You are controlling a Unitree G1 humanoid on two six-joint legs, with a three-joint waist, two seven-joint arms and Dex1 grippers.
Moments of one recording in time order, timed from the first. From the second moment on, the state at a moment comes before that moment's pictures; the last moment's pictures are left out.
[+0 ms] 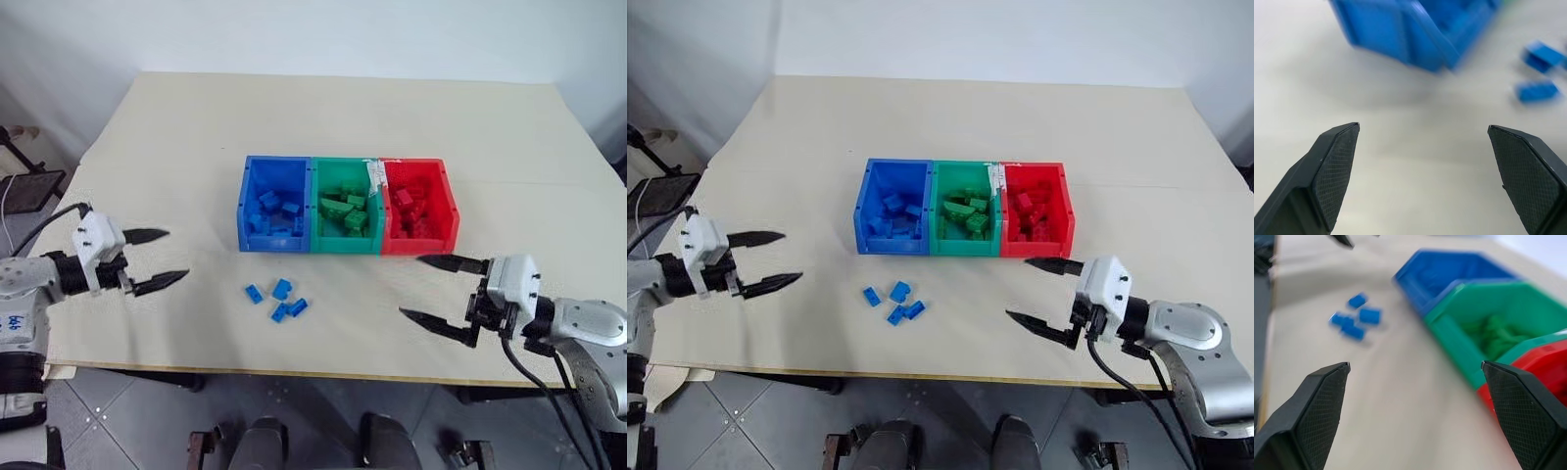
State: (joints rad) left arm -0.36 0.89 0.25 0.41 -0.32 -0.05 -1.23; right arm -0.03 -0.77 -0.16 -0.36 0.50 0.14 1.07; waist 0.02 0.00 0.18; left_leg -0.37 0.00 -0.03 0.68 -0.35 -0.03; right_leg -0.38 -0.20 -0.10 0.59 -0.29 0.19
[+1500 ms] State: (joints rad) left arm -0.65 0.66 -0.40 -0.29 -0.18 0.85 -1.00; right arm 0.16 -0.77 -0.21 -0.43 0.45 0.11 1.04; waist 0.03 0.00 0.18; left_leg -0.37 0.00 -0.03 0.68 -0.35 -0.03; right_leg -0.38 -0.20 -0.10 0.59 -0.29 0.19
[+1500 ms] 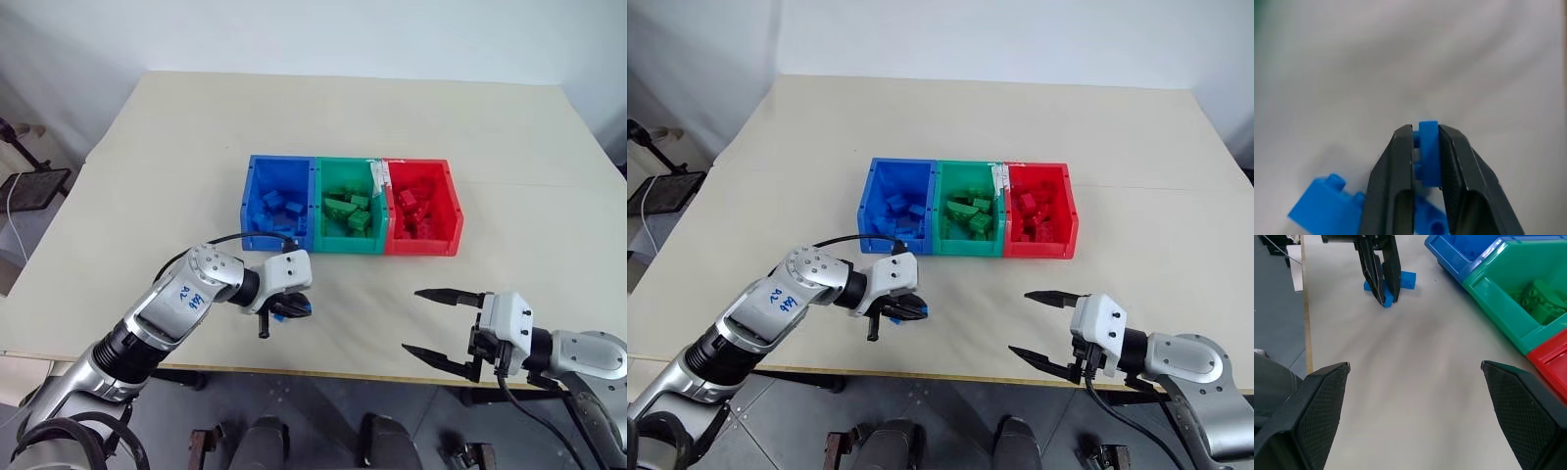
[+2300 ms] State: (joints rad) left arm -0.81 0.42 0.11 0.16 -0.30 0.57 -0.64; right arm 0.17 -0.68 -0.37 -0.47 0.56 0.18 0.82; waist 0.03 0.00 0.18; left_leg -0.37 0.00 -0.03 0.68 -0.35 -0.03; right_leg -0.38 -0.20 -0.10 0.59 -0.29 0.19
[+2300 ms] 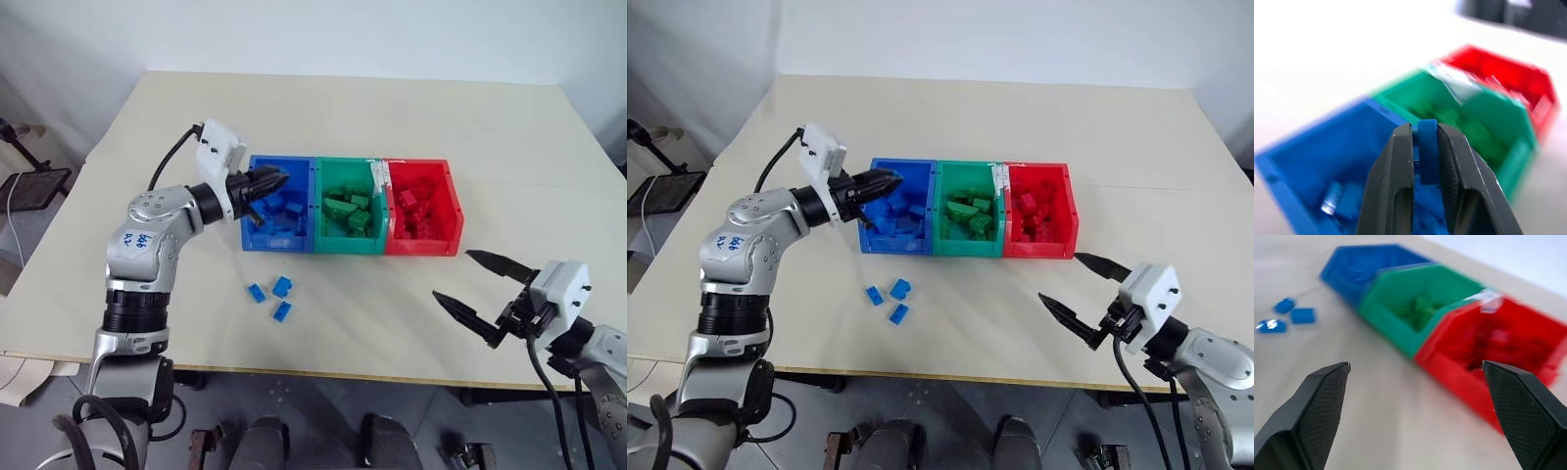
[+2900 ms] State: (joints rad) left arm -0.61 0.68 0.19 0.28 -0.37 0.29 -1.01; right arm 0.01 -0.71 -0.28 -0.45 0.54 0.19 0.86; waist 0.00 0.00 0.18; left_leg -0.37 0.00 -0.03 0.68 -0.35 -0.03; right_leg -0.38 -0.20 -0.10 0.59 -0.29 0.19
